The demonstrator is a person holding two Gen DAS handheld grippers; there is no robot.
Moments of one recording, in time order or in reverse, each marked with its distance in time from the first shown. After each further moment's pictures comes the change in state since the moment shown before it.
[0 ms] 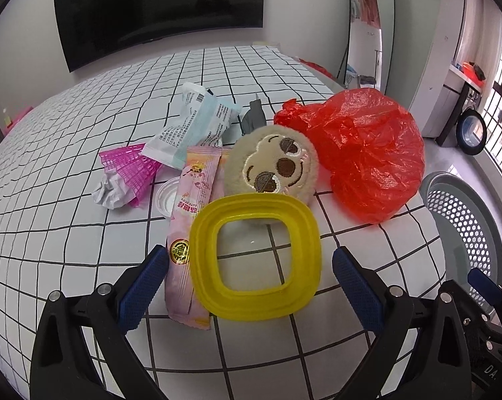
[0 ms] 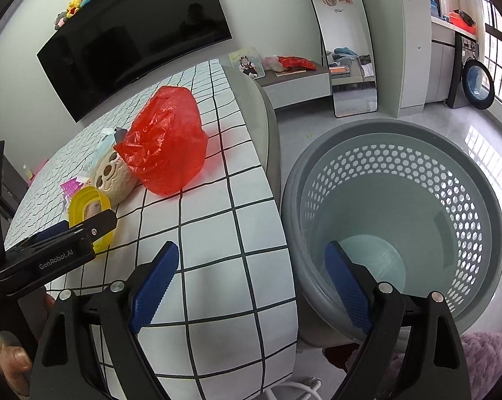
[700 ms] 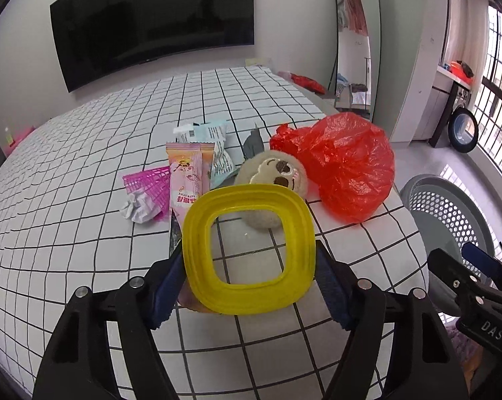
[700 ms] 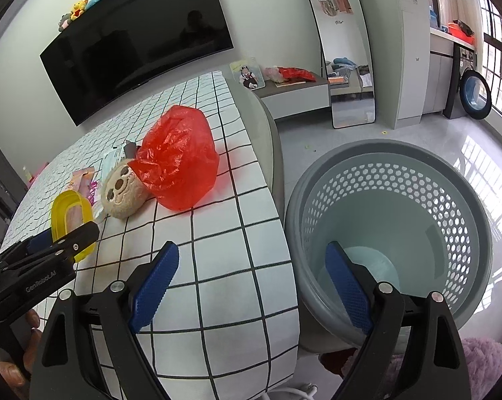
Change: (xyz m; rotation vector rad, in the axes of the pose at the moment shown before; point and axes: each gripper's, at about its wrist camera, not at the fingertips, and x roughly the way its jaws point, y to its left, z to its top) left arm -0.055 0.002 -0.002 0.051 -0.081 -0.015; right arm -0.019 0.017 0.017 -0.032 -0.049 -0.017
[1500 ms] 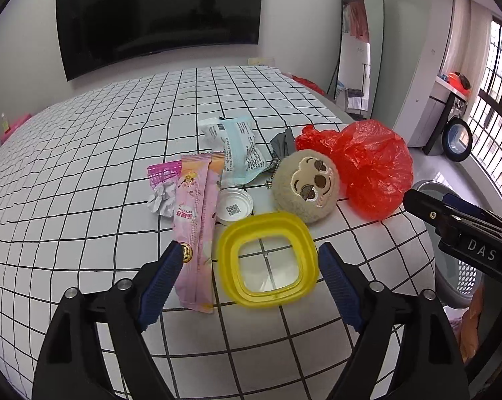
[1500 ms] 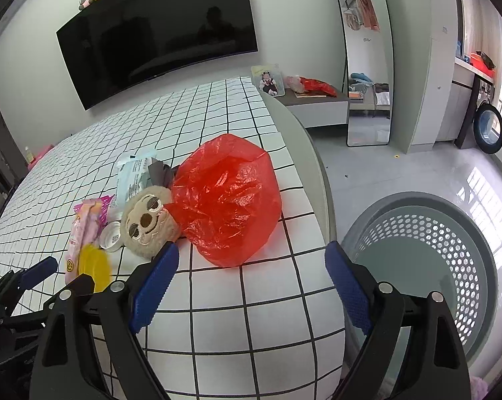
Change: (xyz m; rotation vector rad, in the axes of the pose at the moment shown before) left arm 0.007 0.047 -0.004 -0.036 0.013 -0.047; right arm 0.034 0.055 0.039 -0.104 0.009 -0.001
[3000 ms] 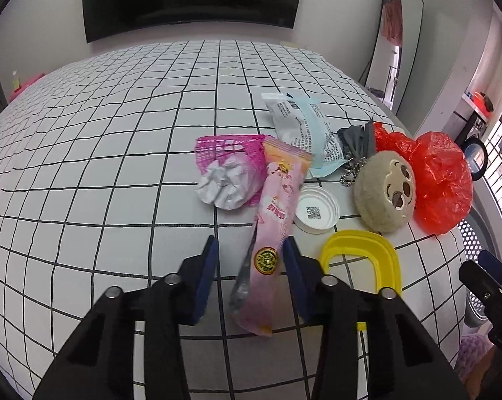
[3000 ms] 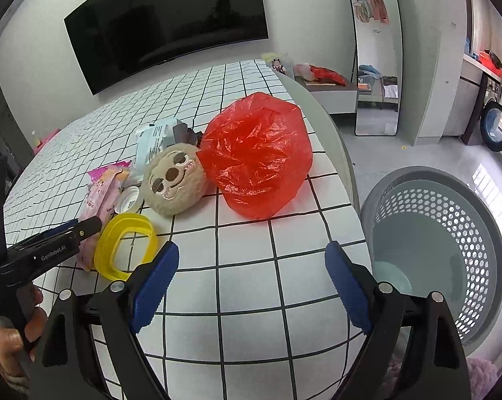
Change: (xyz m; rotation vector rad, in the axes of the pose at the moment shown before) left arm 0.043 0.065 0.000 -0.132 0.091 0.010; right arm -0.003 0.025 -0.031 -0.030 0.047 0.021
